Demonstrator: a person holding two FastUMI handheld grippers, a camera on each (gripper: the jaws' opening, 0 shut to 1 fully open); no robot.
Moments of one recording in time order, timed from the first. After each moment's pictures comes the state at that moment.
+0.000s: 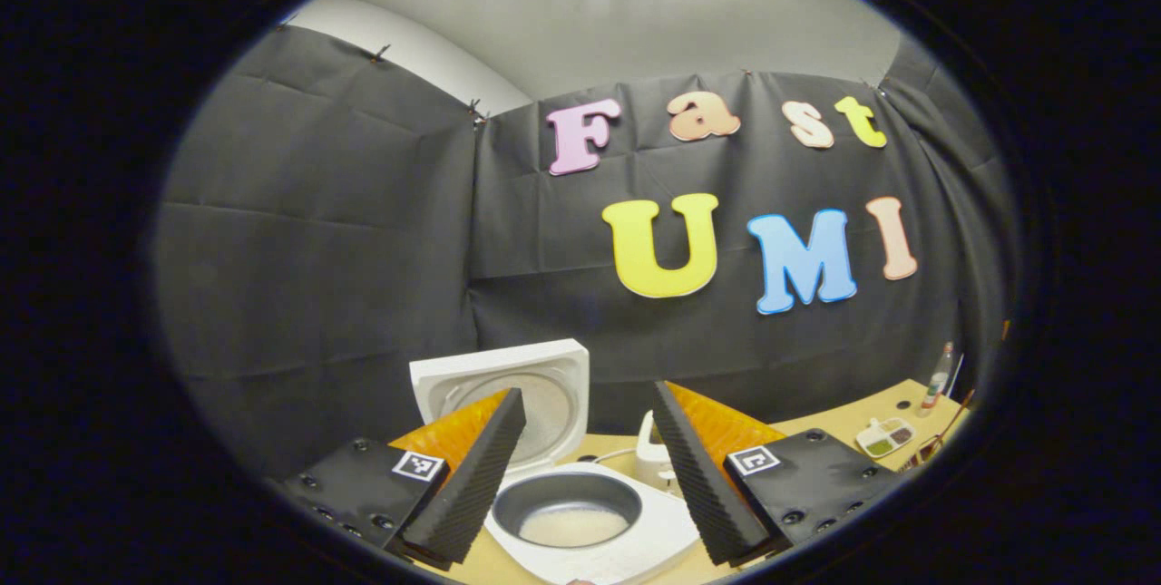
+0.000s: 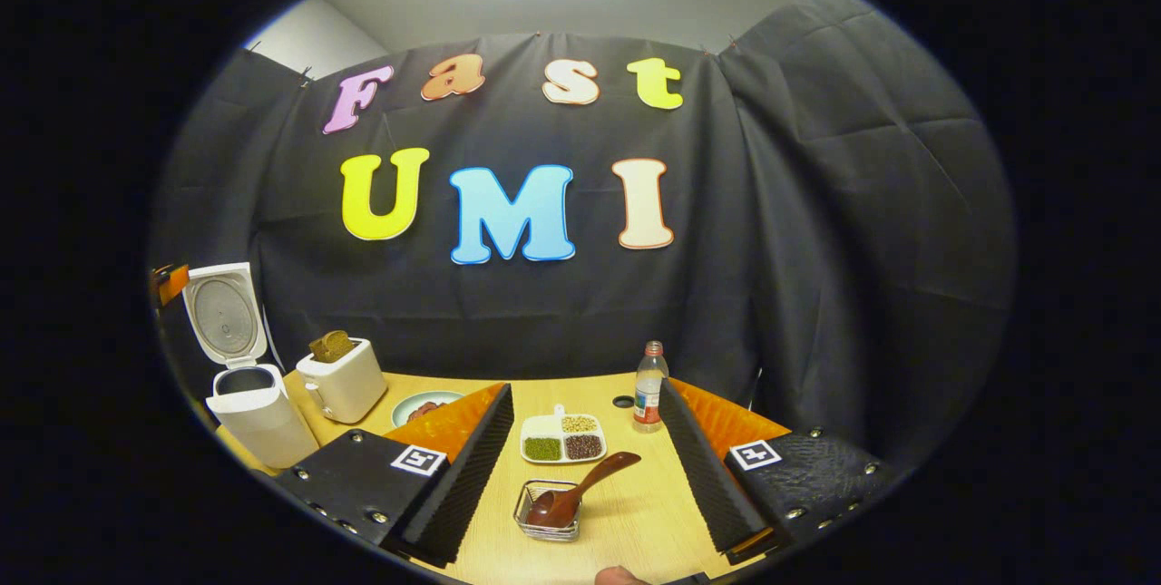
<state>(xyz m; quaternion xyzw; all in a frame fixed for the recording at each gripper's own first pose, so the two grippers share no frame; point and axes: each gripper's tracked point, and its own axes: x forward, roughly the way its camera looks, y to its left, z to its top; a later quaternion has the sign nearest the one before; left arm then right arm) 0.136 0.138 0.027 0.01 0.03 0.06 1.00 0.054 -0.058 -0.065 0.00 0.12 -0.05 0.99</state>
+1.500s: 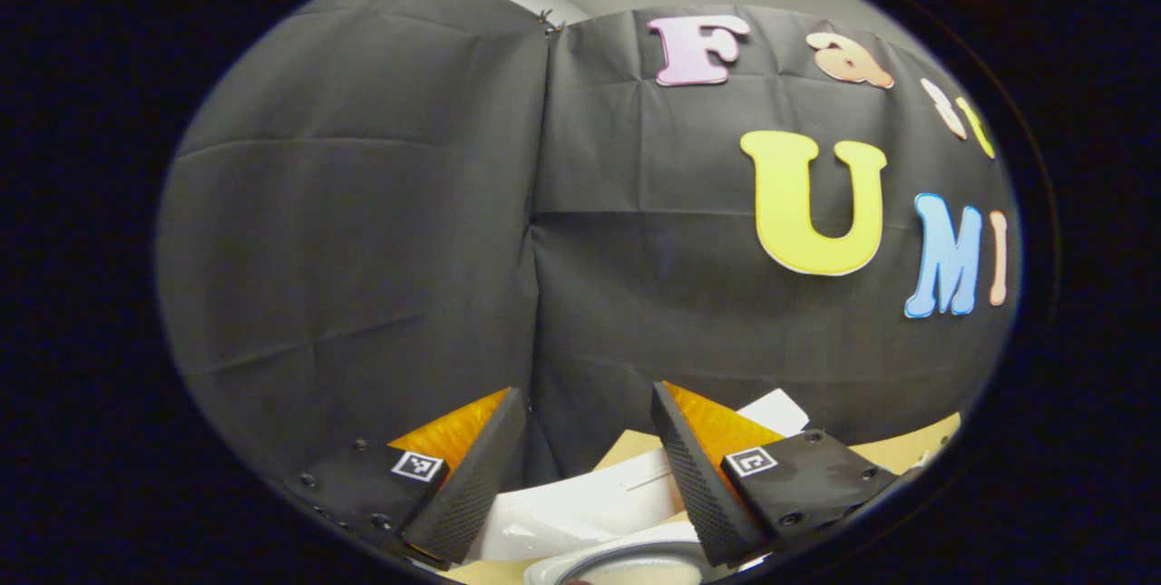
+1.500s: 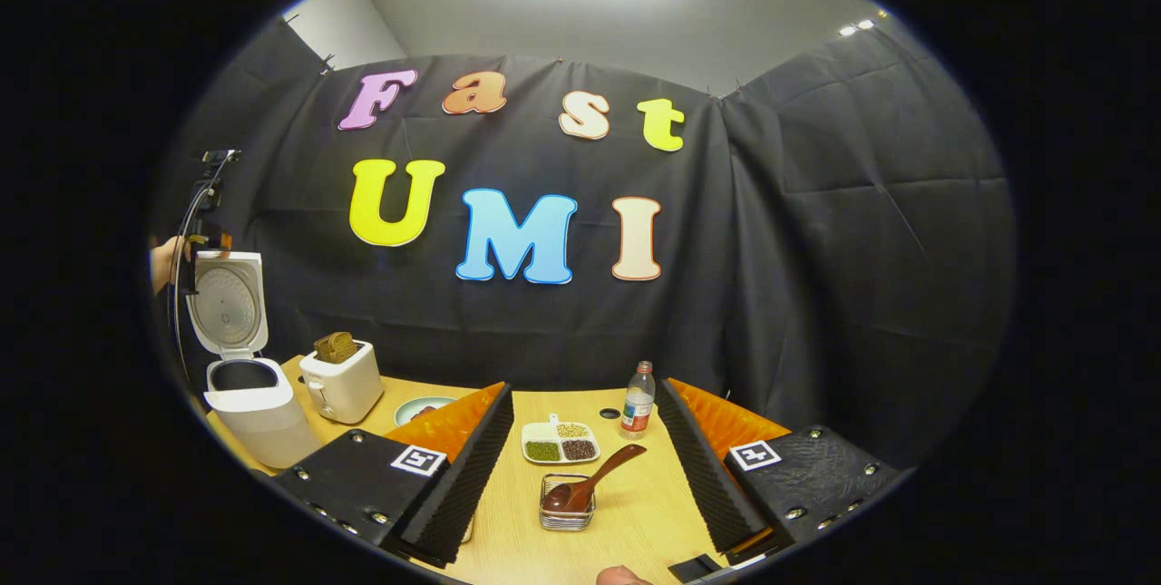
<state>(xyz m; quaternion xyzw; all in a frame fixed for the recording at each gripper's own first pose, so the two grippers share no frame) 0.361 0.301 -0.034 -0.05 0.15 0.16 0.97 0.001 -0.005 -0.039 -0.04 0.10 -0.10 0.99</state>
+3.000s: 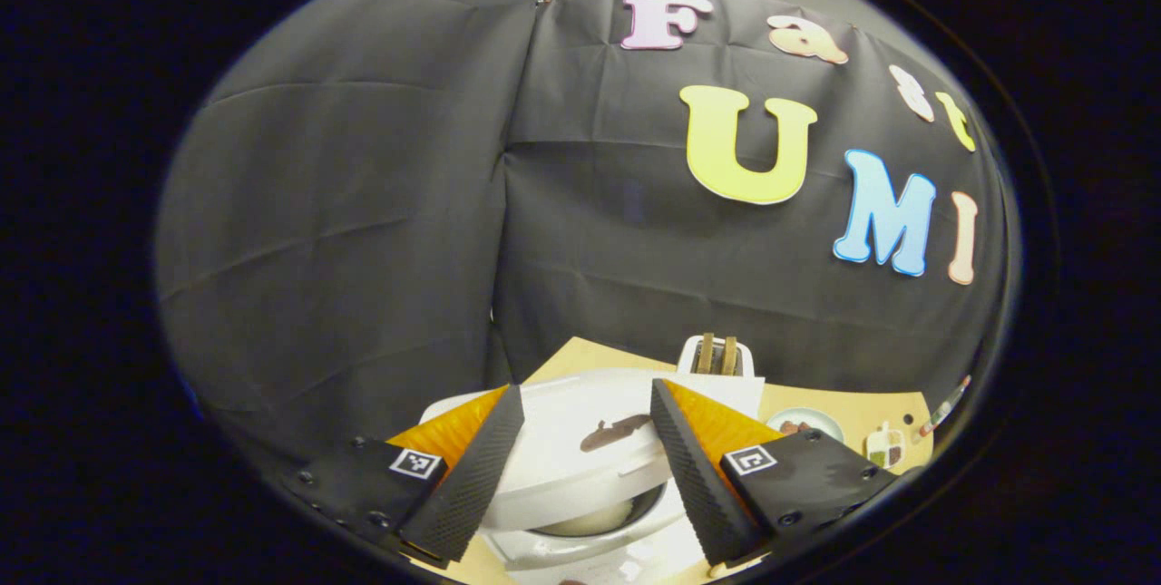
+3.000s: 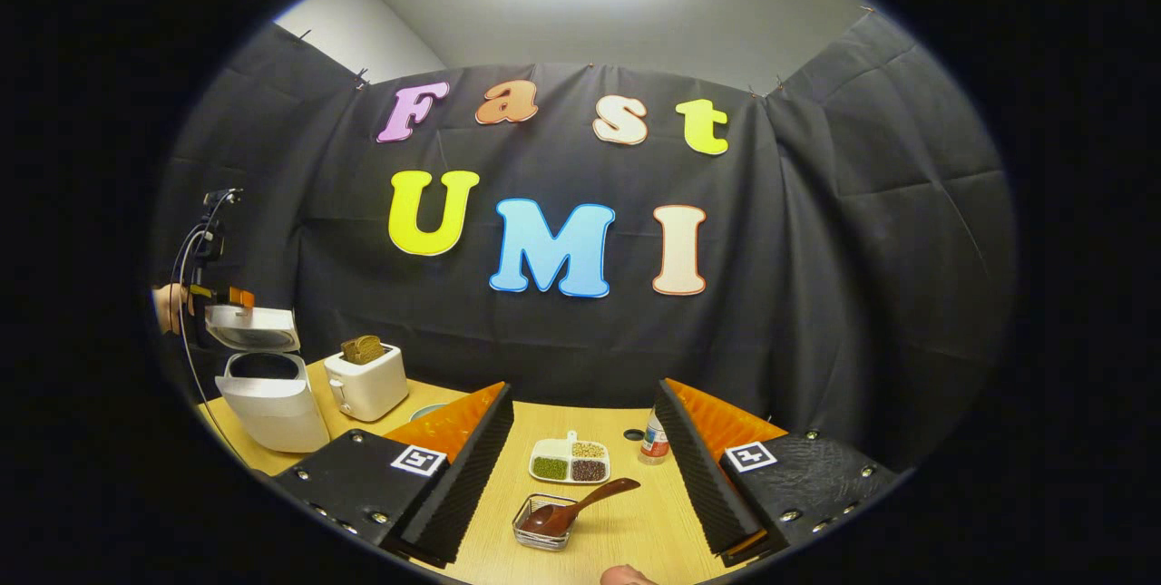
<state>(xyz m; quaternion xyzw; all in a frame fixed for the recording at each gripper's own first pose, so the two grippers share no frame) 0.214 0.152 -0.103 -0.11 0.22 0.11 0.96 0.042 -0.050 -0.034 -0.04 0.08 0.01 1.00</state>
